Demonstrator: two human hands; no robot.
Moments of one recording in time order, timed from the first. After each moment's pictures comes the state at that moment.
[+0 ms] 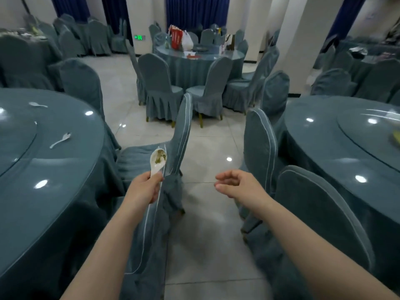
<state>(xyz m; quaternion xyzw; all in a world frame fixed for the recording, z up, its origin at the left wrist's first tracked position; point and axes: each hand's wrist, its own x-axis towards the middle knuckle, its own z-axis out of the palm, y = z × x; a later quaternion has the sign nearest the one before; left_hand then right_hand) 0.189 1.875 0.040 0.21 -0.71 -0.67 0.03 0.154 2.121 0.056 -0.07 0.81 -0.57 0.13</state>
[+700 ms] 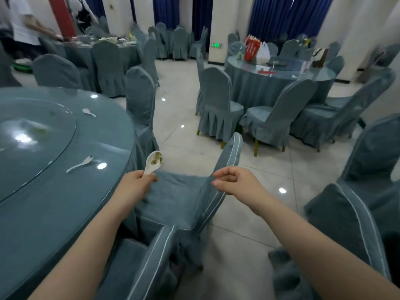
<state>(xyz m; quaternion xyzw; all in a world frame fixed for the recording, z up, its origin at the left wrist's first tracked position) -0.126 1.762 0.056 0.36 -0.74 -0.54 0.15 -0.259 1.993 0.075 -0.24 0.78 -0.53 0.24</state>
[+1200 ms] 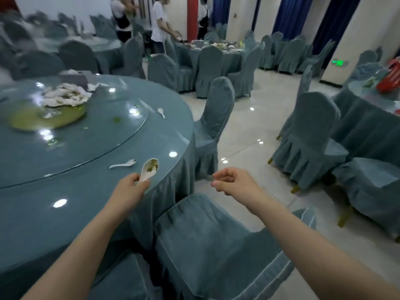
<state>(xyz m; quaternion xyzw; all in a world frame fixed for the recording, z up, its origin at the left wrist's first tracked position) -0.238 1.656 0.037 0.56 -0.66 -0.42 0.27 -0.490 1.773 0.063 -0.45 0.70 -0.43 0.36</state>
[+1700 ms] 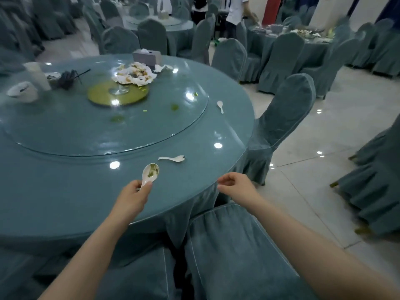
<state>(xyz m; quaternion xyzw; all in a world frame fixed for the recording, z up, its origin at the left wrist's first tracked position) -0.161 1.586 -0.013 0.67 -0.48 -0.45 0.35 -0.444 1.580 -0.016 -0.53 0.68 -0.30 0.41</state>
